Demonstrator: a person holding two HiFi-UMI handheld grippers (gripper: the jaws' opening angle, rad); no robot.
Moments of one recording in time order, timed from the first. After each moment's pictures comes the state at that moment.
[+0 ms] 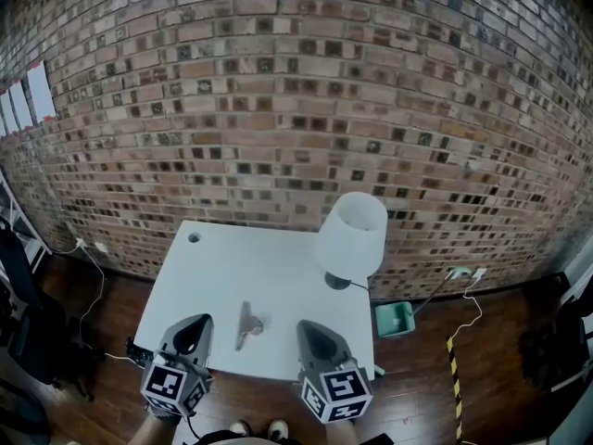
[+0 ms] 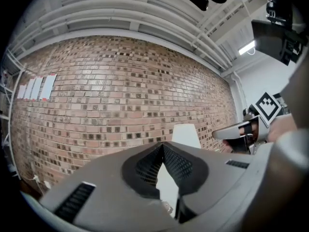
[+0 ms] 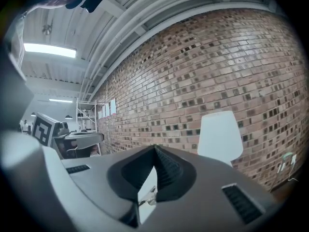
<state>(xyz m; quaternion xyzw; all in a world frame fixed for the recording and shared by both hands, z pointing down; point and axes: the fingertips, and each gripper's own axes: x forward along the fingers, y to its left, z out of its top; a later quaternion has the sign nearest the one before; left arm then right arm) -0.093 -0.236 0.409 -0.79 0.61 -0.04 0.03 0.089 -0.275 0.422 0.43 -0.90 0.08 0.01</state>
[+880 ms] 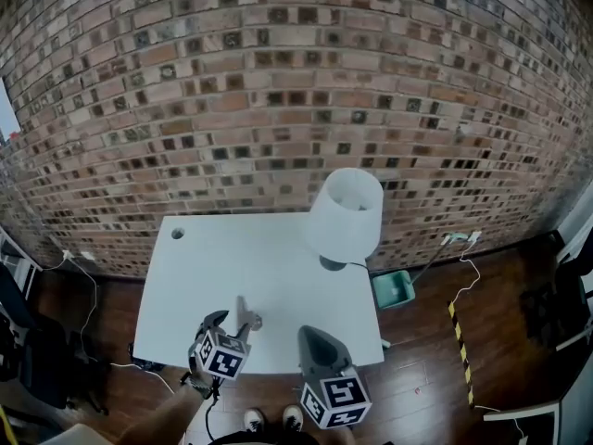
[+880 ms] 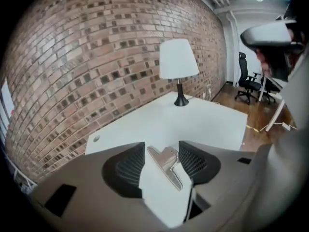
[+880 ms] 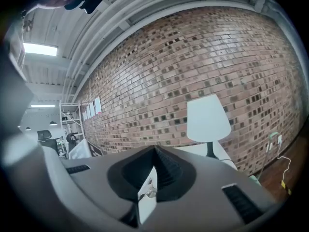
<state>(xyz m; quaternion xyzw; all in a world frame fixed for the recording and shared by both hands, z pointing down) -0.068 -0.324 0.618 -0.76 0.51 -0.39 -0.11 0.090 -0.279 0.464 0.50 -0.85 0.15 0.02</state>
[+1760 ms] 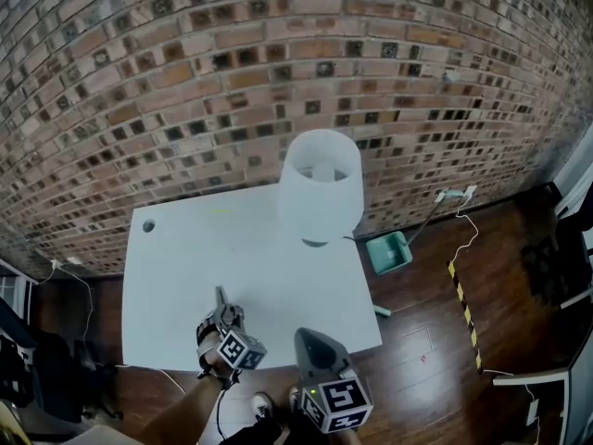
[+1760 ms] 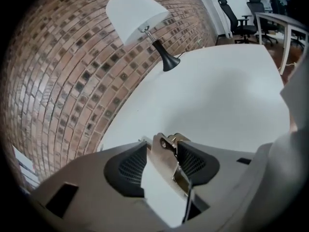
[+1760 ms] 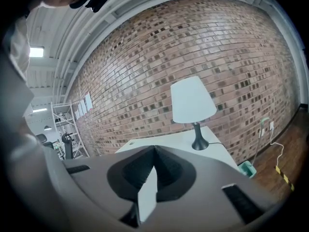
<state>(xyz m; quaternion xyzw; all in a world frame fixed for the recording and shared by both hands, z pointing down) -0.059 -0.361 0.758 -0.65 0.49 -0.58 0.04 0.130 -0.286 0.529 0.52 -0.83 0.20 0.04</state>
